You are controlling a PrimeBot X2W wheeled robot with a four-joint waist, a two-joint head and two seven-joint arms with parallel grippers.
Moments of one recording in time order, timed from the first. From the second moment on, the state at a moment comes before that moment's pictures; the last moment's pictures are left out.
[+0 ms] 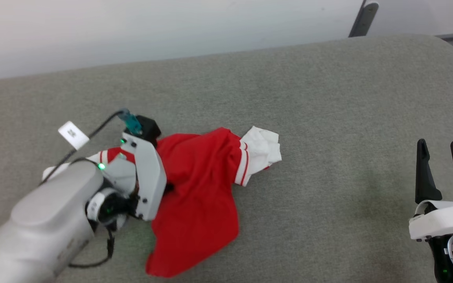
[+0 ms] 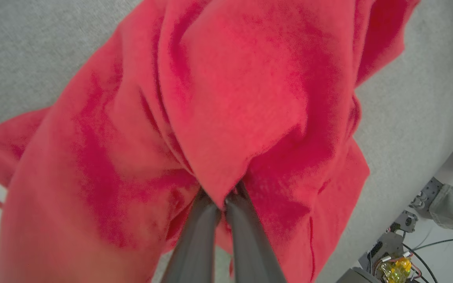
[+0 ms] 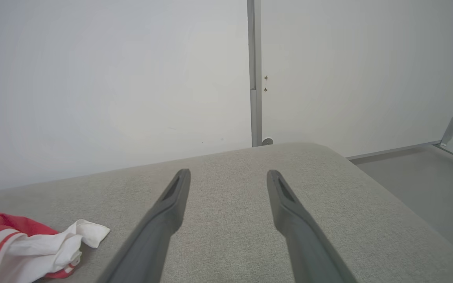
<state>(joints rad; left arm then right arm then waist) -0.91 0.63 -1.06 0.40 -1.20 -0.01 0.67 -0.17 -0.05 -0.17 0.01 0.21 0.13 -0.05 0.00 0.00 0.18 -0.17</state>
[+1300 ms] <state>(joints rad) -0.62 0.81 -1.02 0.02 -1.23 0.17 0.50 -0.09 -0.05 -0.13 0.02 0.21 0.13 0.00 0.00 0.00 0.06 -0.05</state>
